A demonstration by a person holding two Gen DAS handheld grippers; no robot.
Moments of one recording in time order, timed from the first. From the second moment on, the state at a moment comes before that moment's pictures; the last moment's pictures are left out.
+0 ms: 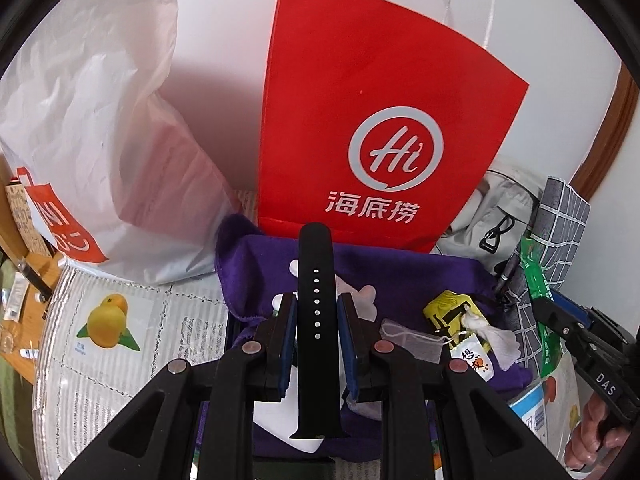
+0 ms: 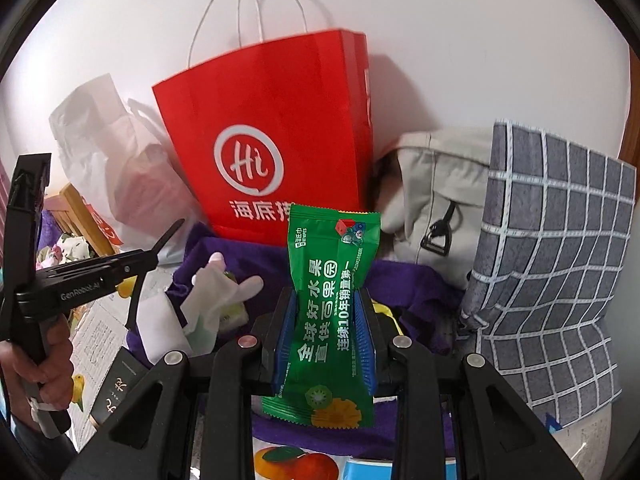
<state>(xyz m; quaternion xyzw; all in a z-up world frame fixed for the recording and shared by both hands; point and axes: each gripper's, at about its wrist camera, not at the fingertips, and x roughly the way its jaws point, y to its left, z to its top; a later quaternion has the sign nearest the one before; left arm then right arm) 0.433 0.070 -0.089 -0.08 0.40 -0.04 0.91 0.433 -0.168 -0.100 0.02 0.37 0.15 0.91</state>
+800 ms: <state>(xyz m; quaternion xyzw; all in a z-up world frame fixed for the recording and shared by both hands) 0.444 0.062 -0.109 -0.10 0.43 -0.07 0.89 0.464 -0.142 -0.167 0.01 0.46 0.17 0.87</state>
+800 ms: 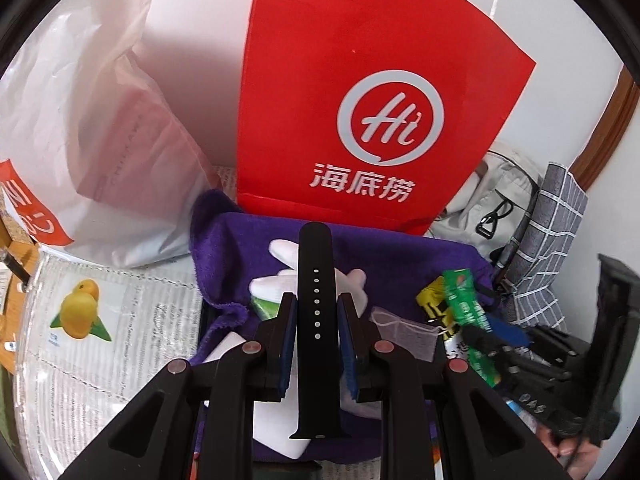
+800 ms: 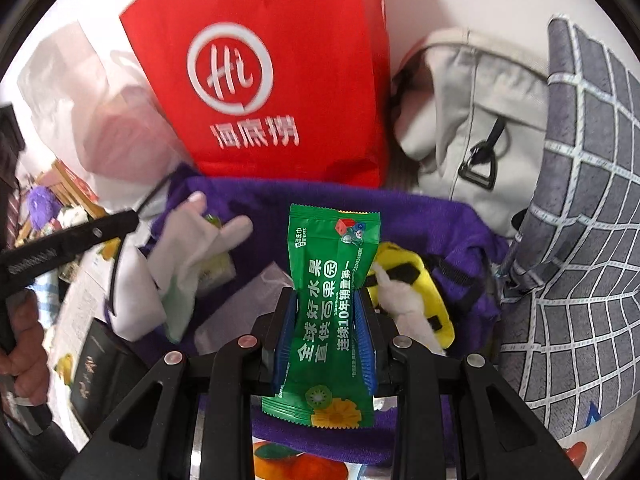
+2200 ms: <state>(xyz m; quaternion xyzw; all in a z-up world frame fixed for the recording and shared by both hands) 0.460 0.042 -0.138 -0.08 0.47 -0.07 0.87 0.461 -0.147 -0.165 -0.02 0.46 0.14 0.88</state>
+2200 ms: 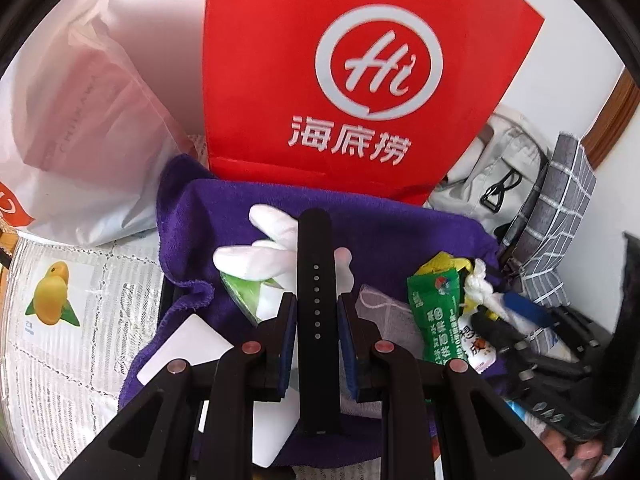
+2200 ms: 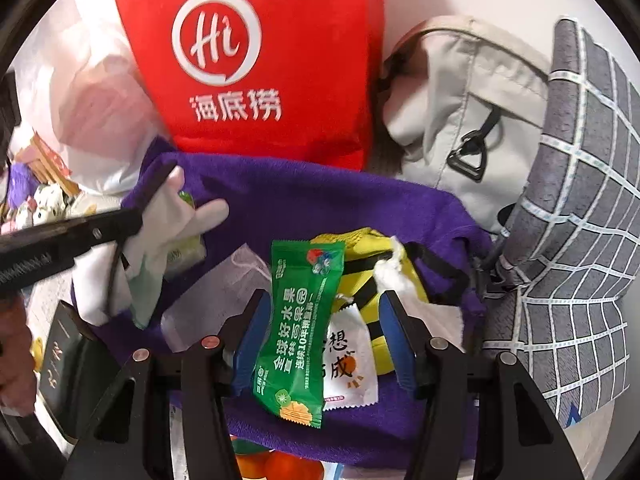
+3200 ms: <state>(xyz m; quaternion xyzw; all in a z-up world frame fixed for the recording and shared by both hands) 0.458 0.025 -0.140 -0.06 0.49 -0.09 0.87 0.435 -0.162 -0.115 -0.02 0.40 0.11 0.91</state>
